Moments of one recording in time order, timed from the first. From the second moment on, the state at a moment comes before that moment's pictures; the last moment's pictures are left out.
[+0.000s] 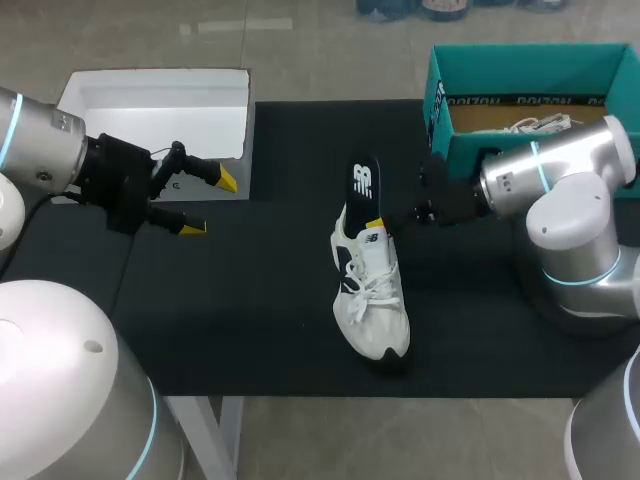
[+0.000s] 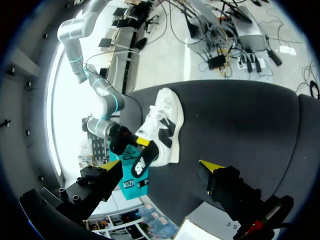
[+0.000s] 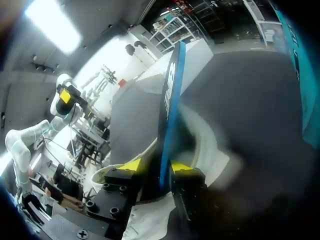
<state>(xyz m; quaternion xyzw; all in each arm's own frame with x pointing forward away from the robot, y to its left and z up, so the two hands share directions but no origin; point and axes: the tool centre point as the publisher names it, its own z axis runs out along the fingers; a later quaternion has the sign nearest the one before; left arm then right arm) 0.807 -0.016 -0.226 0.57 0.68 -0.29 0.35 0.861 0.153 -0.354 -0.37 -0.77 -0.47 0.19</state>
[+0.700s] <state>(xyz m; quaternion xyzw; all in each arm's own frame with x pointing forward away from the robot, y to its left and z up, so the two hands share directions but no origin) 0.807 -0.016 -0.226 0.57 0.68 -0.29 0.35 0.896 0.165 -0.331 -0.35 -0.78 -0.49 0.15</state>
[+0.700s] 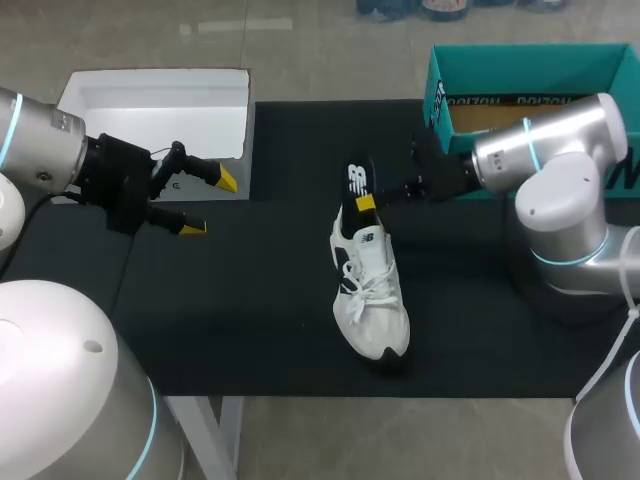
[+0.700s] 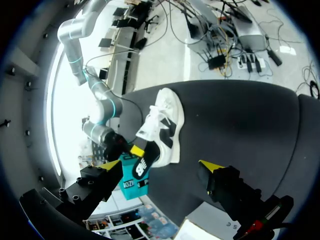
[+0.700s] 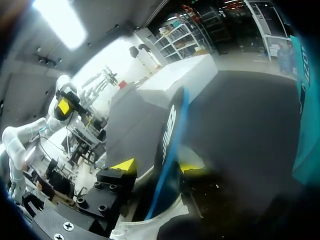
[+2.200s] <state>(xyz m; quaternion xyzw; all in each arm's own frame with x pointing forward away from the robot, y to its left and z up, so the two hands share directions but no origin) 0.807 -0.016 -0.226 0.57 0.68 -0.29 0.35 0.857 0.162 -0.361 -0.39 -0.77 -0.47 0.17</state>
